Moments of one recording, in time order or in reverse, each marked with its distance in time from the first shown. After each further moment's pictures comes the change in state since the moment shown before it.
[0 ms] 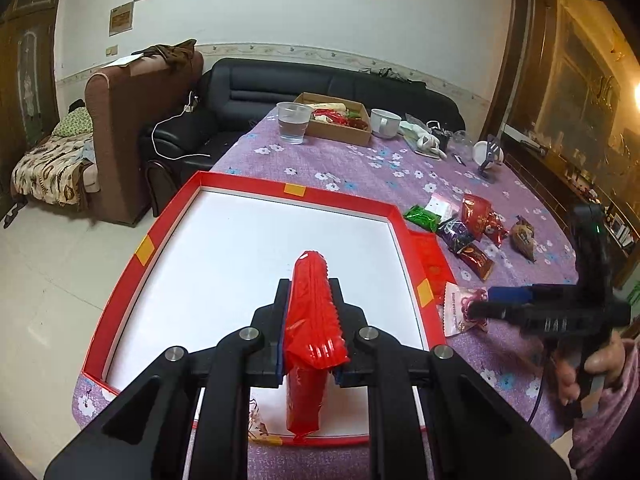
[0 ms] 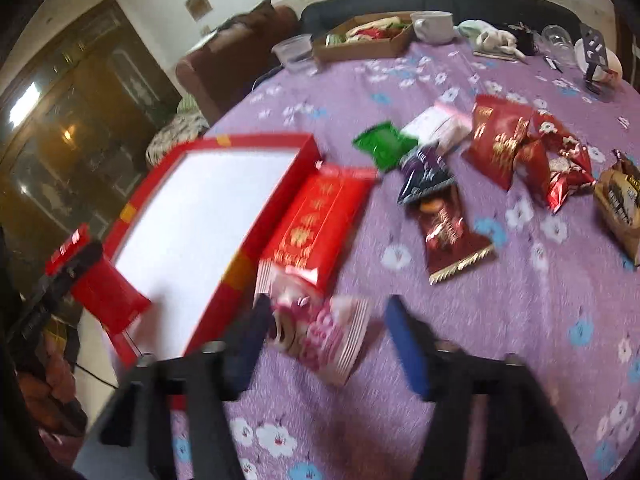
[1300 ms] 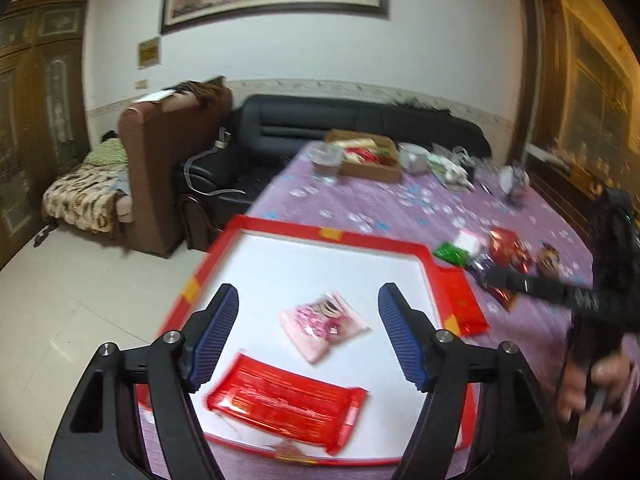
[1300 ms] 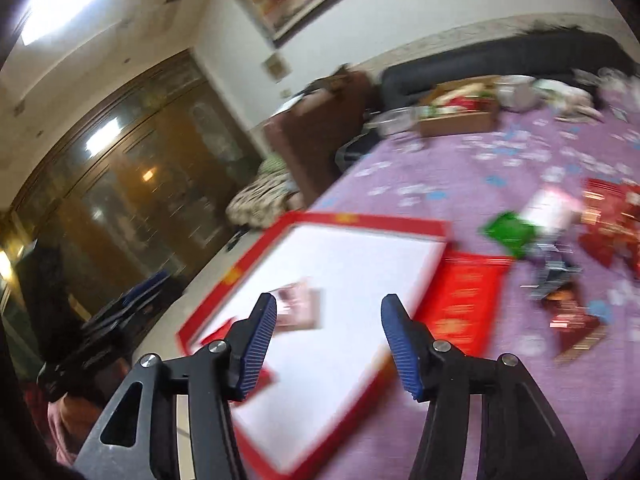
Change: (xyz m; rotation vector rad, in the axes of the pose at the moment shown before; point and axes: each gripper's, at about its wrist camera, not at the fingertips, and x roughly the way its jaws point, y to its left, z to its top) left arm -0.017 0.004 0.010 0.030 -0.116 0.113; right arm -0.025 0.013 0.022 0.061 -0.301 0.238
